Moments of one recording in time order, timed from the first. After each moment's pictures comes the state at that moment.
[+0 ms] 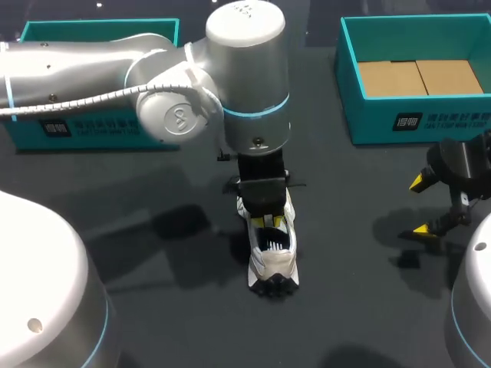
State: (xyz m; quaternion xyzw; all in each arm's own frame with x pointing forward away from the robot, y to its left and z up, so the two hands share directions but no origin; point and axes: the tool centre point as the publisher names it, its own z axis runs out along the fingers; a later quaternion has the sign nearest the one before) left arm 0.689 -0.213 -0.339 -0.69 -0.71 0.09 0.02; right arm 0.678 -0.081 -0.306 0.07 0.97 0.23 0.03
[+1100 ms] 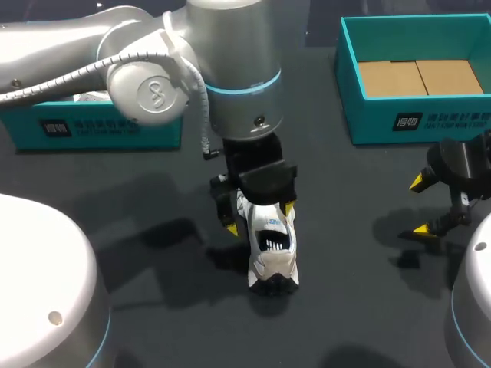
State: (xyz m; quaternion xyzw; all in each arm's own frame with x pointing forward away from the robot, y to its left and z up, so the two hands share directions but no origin) left arm 0.649 -0.193 -0.270 -0.54 -0.84 0.09 0.05; right arm 0.678 -0.081 -0.306 0.07 0.97 0.23 0.03
